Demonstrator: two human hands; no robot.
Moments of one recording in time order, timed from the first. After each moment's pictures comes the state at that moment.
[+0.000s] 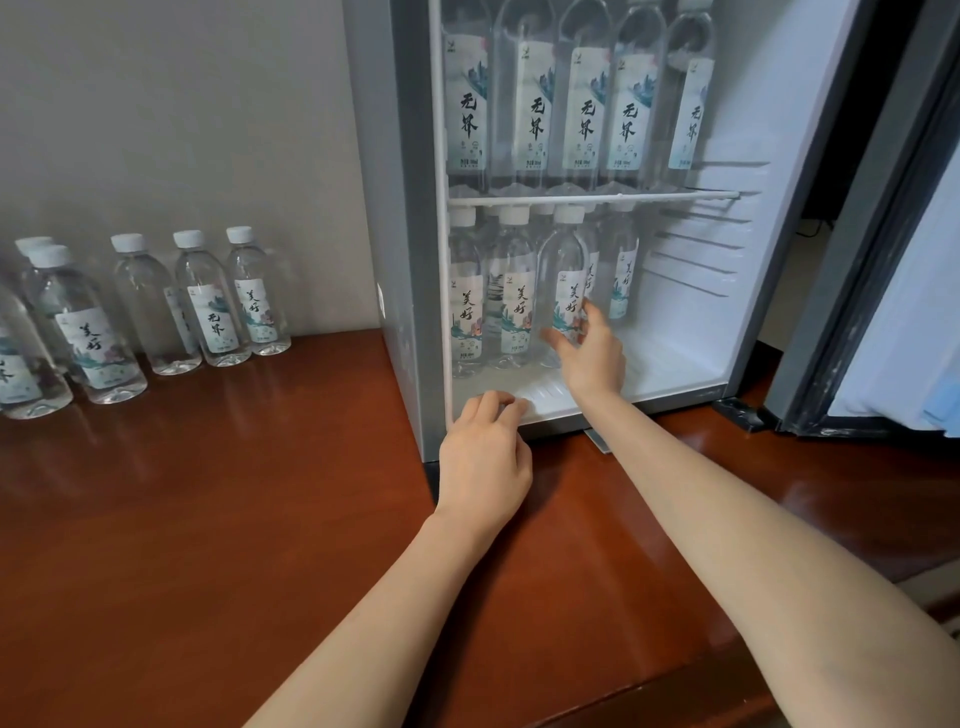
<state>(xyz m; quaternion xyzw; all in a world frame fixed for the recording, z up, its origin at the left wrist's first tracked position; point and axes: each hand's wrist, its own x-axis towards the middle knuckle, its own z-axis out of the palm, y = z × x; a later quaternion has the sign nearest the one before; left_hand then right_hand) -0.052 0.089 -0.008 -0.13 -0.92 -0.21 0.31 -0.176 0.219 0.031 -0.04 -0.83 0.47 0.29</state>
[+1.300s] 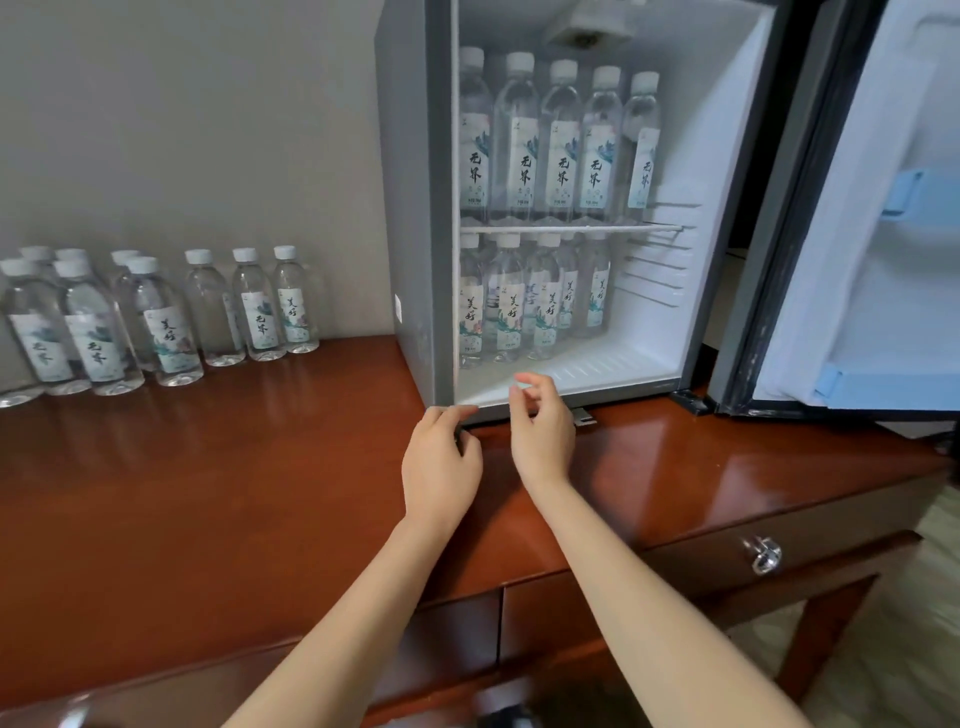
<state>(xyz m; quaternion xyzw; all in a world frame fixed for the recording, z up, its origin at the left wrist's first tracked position) 0.017 0.062 -0.015 -0.03 -0.86 -0.39 0.33 -0.031 0.169 -0.010 0.03 -0.77 0.53 0.35</state>
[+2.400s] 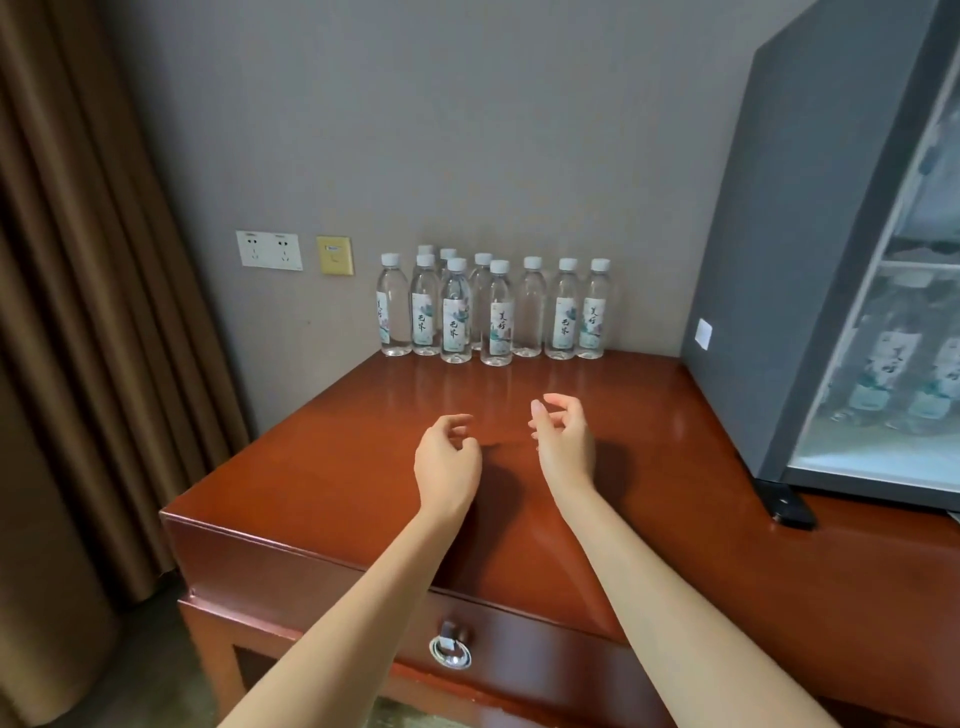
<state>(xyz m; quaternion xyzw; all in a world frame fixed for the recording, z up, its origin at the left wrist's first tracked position) 0.114 -0.199 -0.012 0.29 -0.74 -0.48 0.37 0.020 -0.112 -0.011 0.15 -0.75 0.64 0.05</state>
